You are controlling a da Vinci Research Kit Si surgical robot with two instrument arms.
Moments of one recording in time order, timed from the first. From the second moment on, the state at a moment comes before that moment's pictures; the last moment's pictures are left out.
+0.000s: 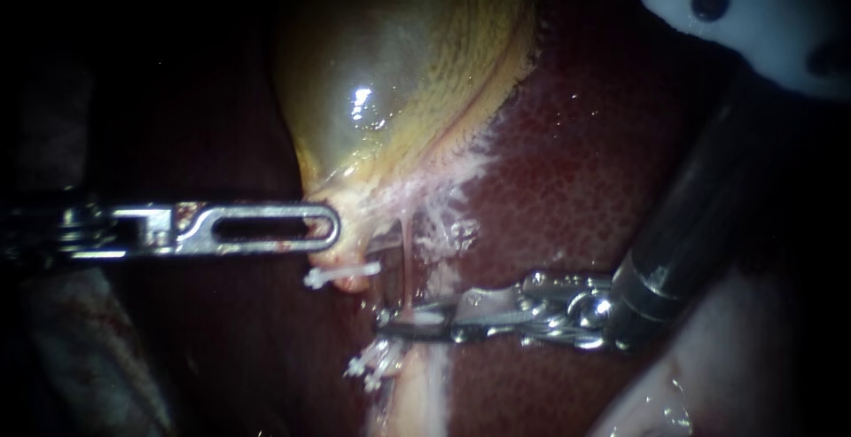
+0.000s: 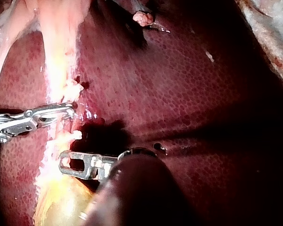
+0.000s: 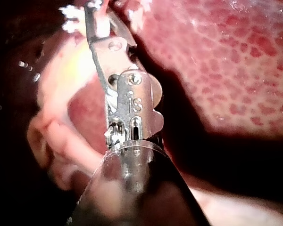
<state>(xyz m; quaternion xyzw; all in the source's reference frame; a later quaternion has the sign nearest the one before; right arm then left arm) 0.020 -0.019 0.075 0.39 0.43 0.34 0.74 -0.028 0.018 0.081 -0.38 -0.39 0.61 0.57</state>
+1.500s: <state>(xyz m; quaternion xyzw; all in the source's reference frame) 0.020 -0.019 0.074 0.35 0.48 0.28 0.76 -0.028 0.018 0.081 -0.38 -0.39 0.61 0.57</state>
